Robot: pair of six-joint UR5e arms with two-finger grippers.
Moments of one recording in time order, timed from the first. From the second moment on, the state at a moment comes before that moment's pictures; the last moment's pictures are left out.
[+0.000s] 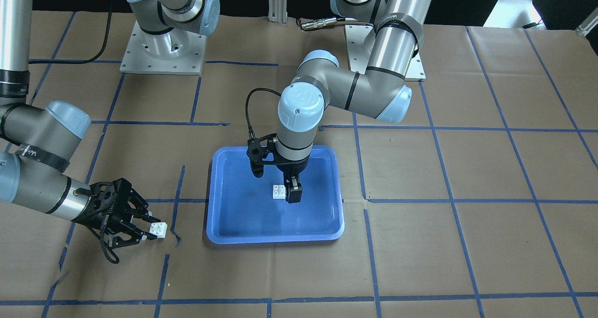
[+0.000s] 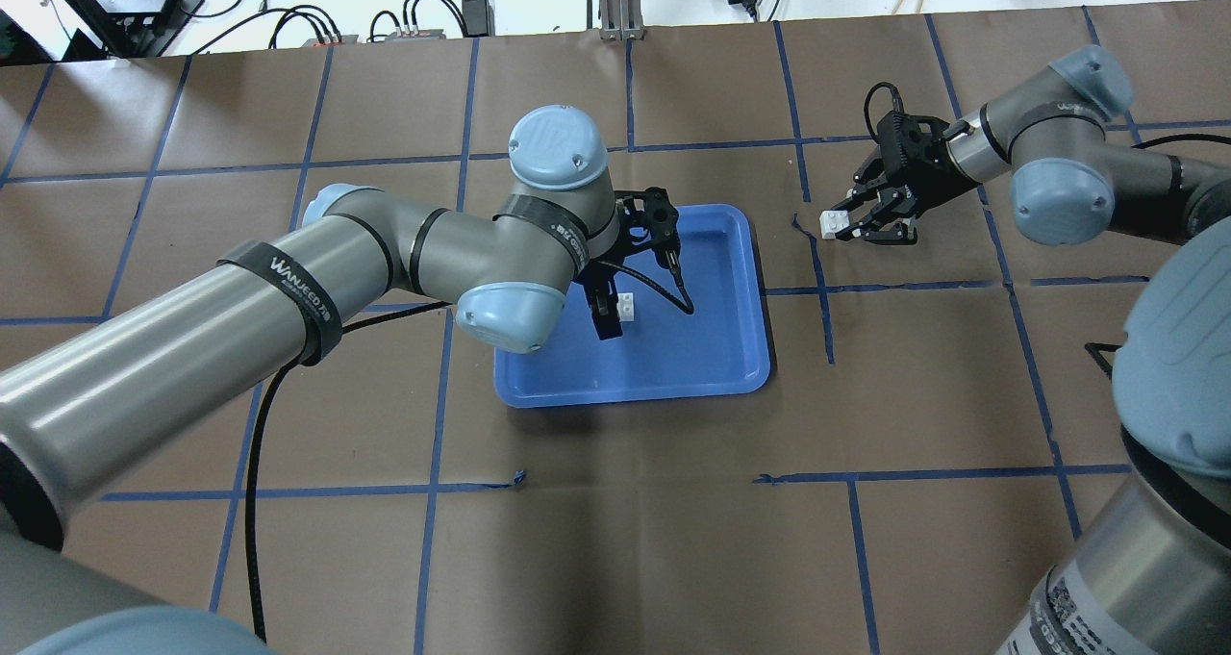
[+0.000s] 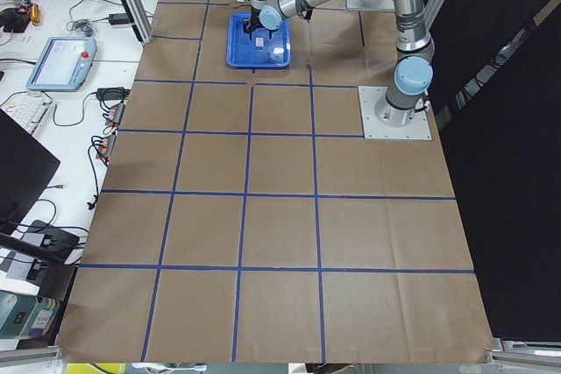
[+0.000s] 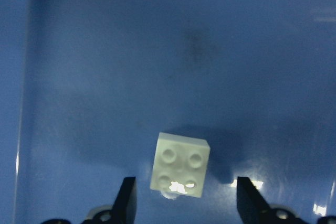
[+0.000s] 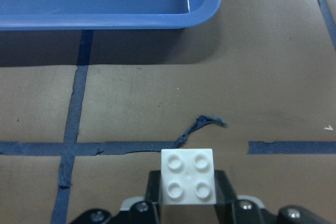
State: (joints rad) left arm -1.91 -1.97 -1.76 -0.92 1.53 1.05; right arm 1.27 -1.02 1.75 -2.17 -0.99 -1.93
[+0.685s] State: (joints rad) left arm -1.82 -1.62 -1.75 -1.33 1.54 0.78; right arm 1.35 -1.05 1.72 -2.17 -0.99 -1.86
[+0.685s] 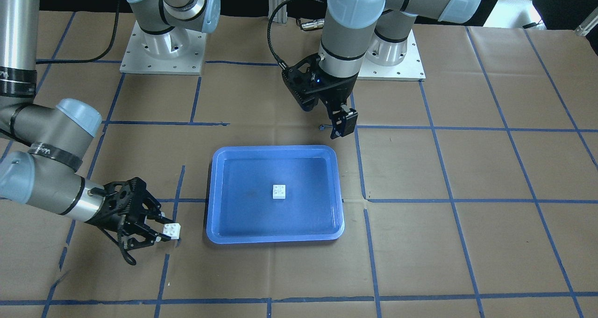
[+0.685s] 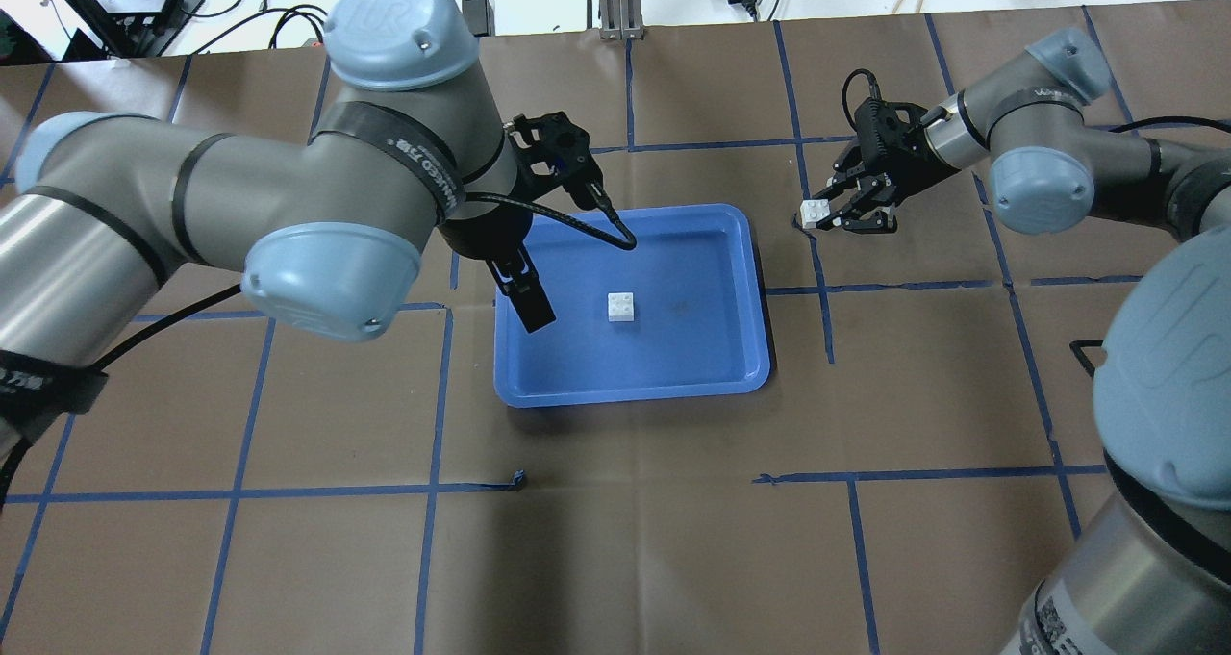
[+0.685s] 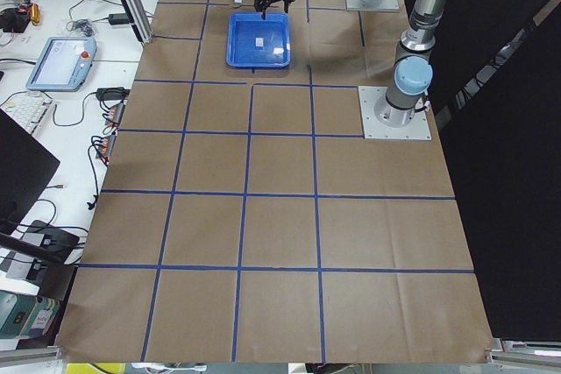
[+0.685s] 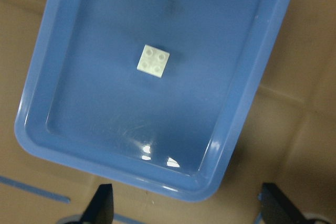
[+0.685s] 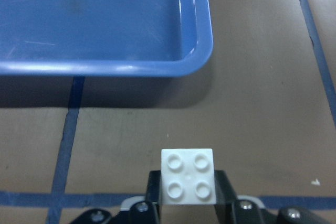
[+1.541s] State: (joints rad) left arm -1.65 -1.51 -1.61 -1.56 1.58 0.34; right arm 1.57 -1.15 1.81 -2.20 -0.98 -1.66
